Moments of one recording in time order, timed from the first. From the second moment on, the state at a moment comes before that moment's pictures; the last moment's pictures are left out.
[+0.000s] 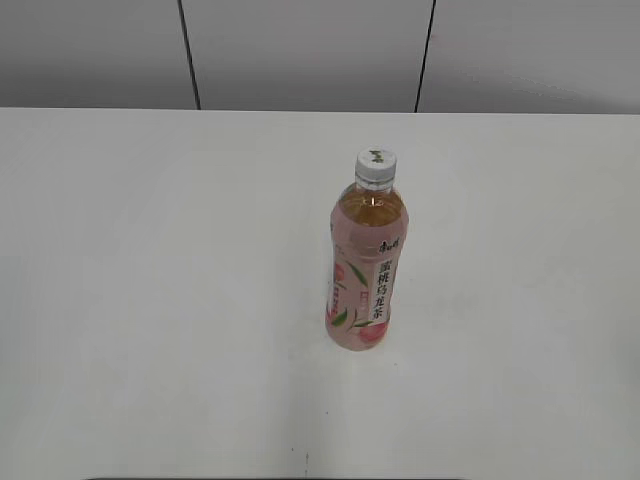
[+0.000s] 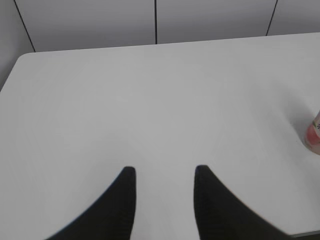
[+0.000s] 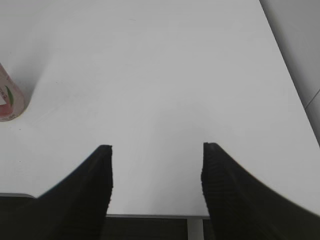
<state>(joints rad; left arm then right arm) -0.05 -0.01 -0.56 -0.01 1.03 0.03 0.13 -0.01 -0.51 -0.06 1.10 -0.04</state>
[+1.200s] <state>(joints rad) -0.05 -0.01 -0.56 -0.02 1.03 0.03 0.13 -0.01 -0.51 -0.06 1.10 -0.04</state>
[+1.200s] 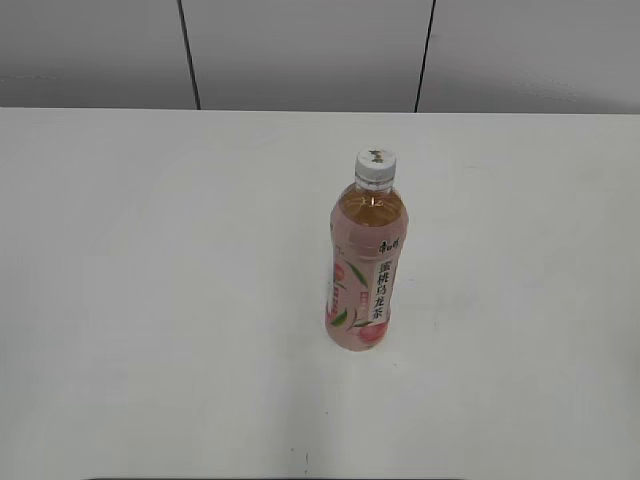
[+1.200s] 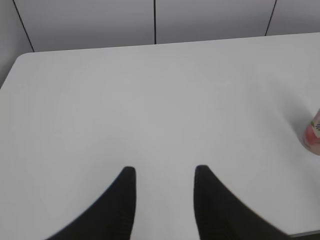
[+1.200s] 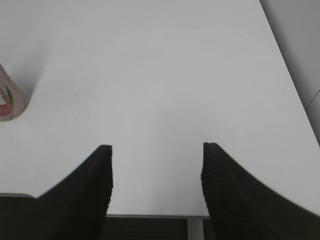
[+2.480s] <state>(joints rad) -0.05 0.38 -0.47 -0.32 0.35 0.27 0.13 -0.01 -0.51 -0.06 1.10 -0.04</state>
